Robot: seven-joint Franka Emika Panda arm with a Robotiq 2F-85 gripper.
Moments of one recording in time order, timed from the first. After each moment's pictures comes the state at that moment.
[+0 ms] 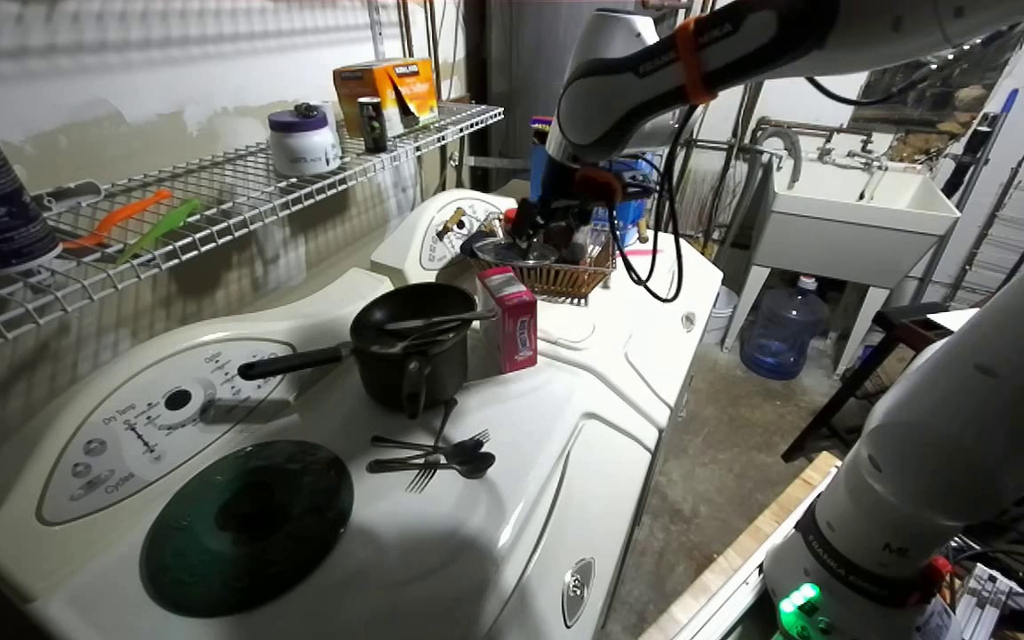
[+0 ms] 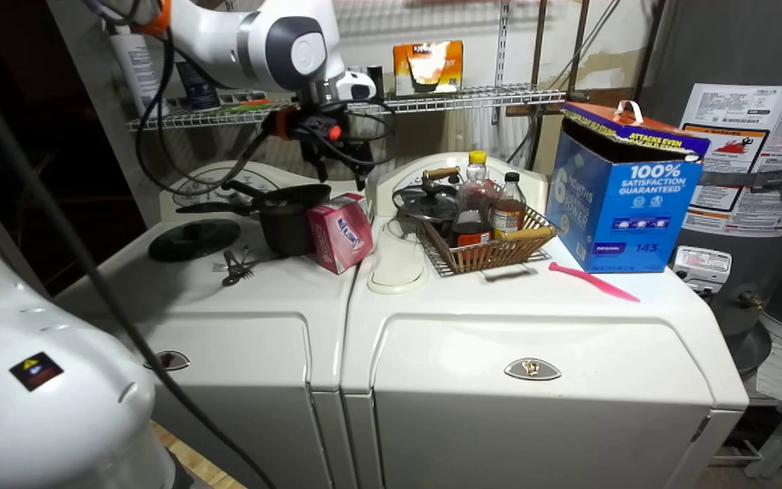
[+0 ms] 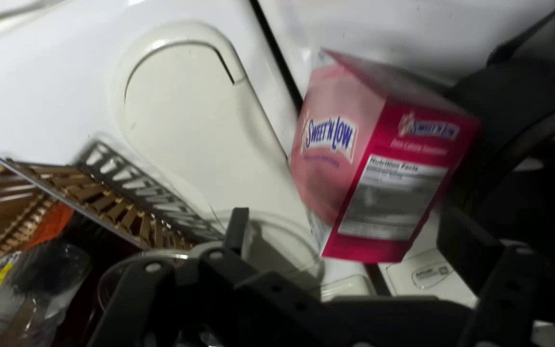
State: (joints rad) arm 0.03 -0.21 0.06 -2.28 0.07 2.33 0.05
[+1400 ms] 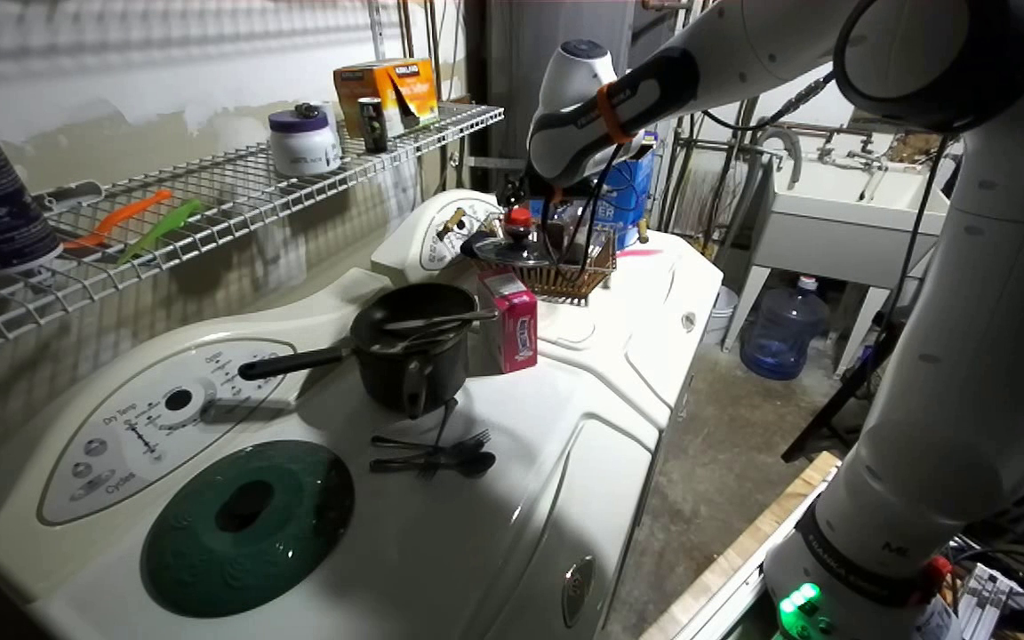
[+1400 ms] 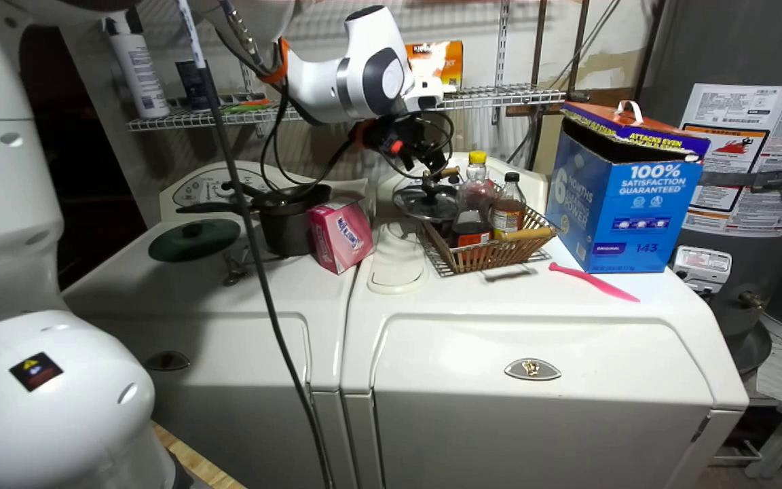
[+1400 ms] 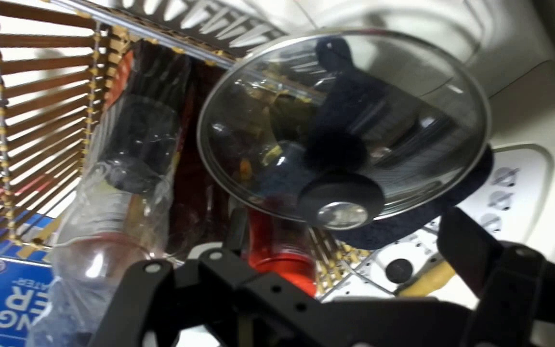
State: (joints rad) arm 0.02 0.18 -0.08 -1.95 -0.17 2.59 0.50
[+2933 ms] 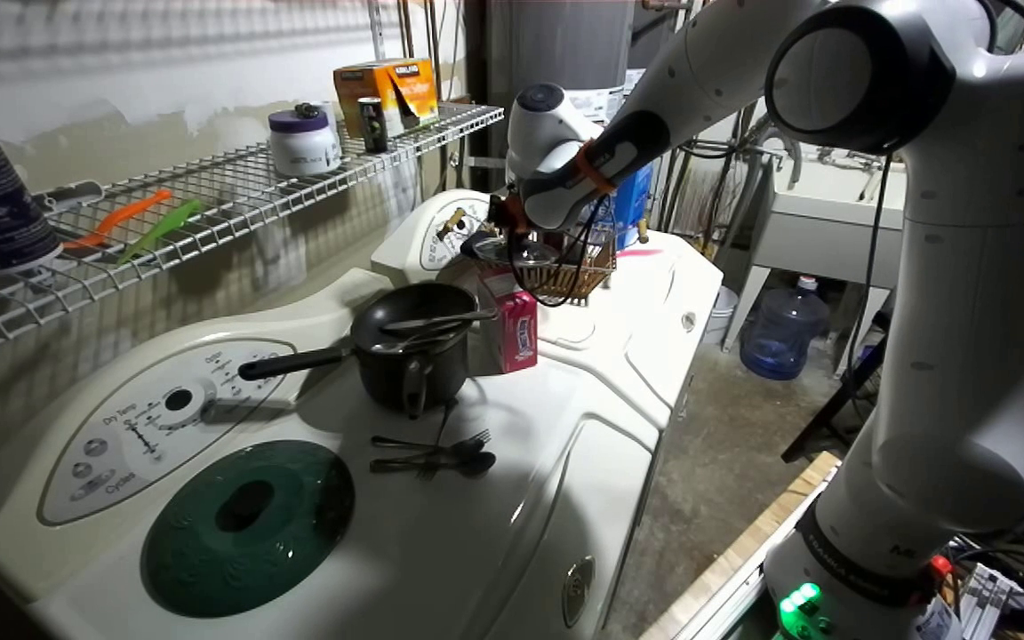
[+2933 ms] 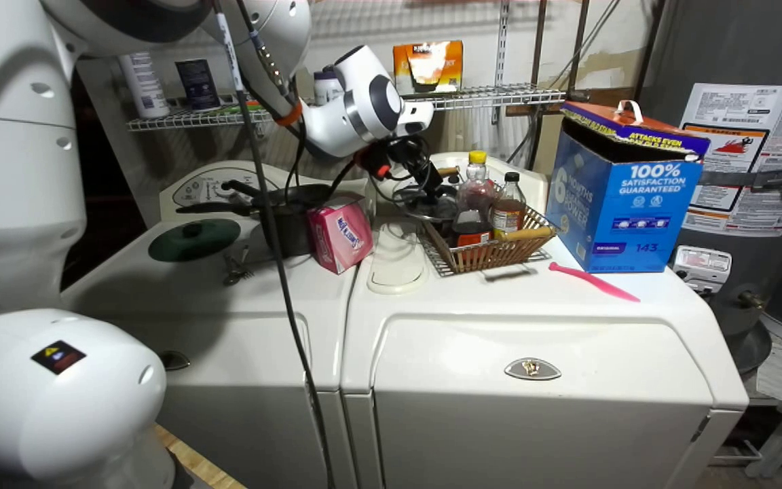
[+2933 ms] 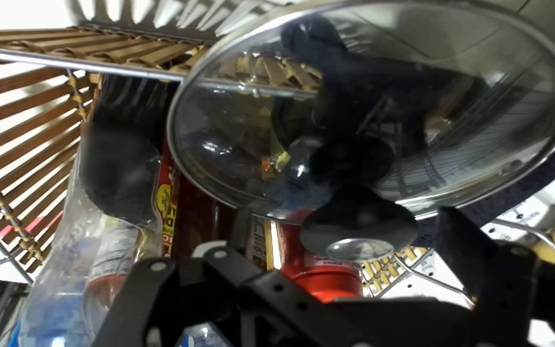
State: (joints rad) arm 0.15 0.32 -0.20 -1.89 -0.50 2.65 1.04
